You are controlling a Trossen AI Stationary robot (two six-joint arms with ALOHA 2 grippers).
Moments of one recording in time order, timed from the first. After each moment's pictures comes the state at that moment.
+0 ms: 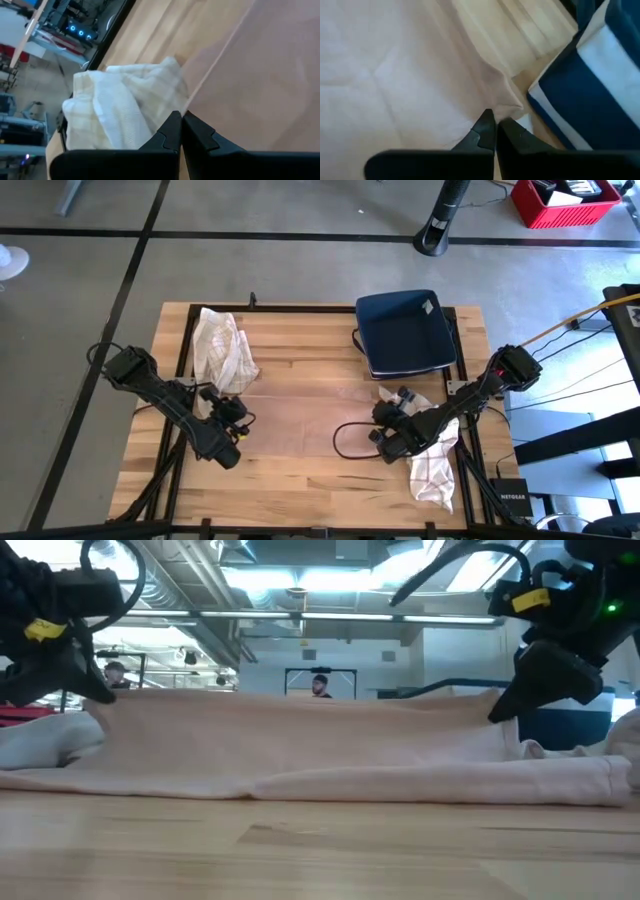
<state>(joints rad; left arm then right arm) -0.70 1.62 0.82 -1.29 -0.87 -1.44 0.55 1.60 0.84 -0.73 0.84 0.97</state>
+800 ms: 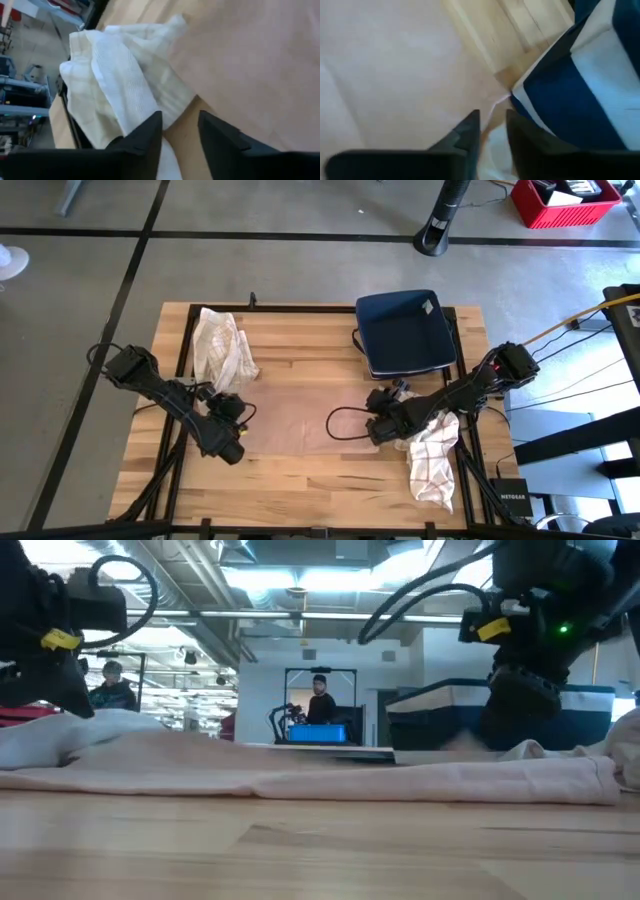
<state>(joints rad) -0.65 1.62 0.86 -1.33 -0.69 -1.40 0.40 1.60 0.85 -0.75 0.76 0.79</state>
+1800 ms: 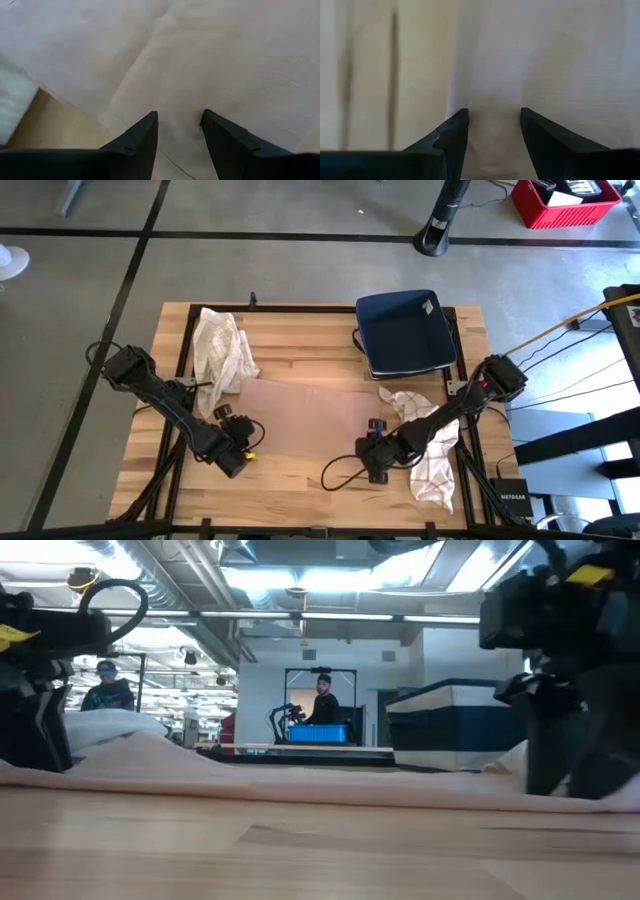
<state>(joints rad) -0.73 1.63 0.73 -0.74 -0.52 -1.19 0.58 1.76 0.92 -0.36 0.16 0.57</state>
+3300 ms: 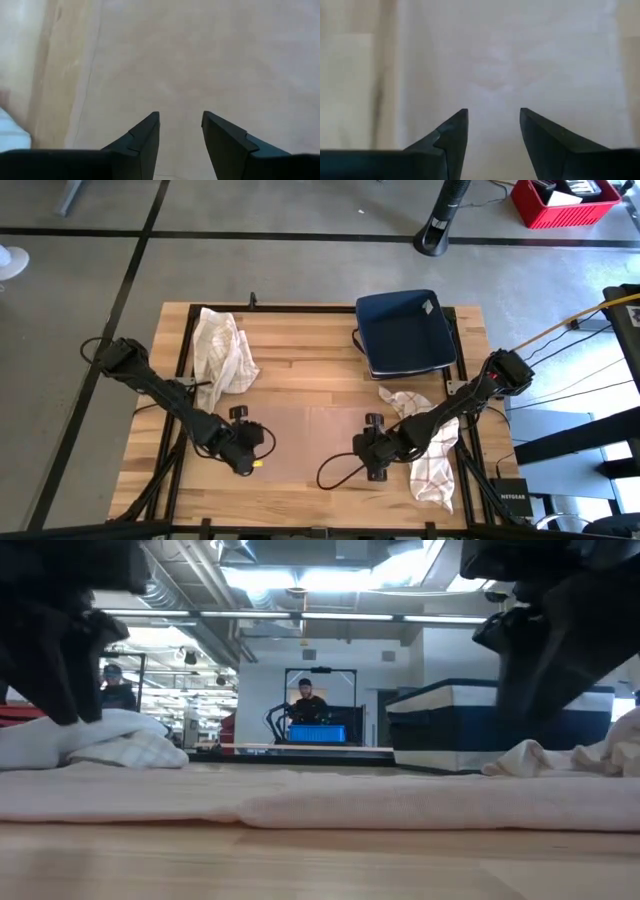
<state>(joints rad) -0.62 1.51 0.87 -0.71 -0.40 -0.72 0.54 1.68 1.03 -0.51 0.27 0.49</state>
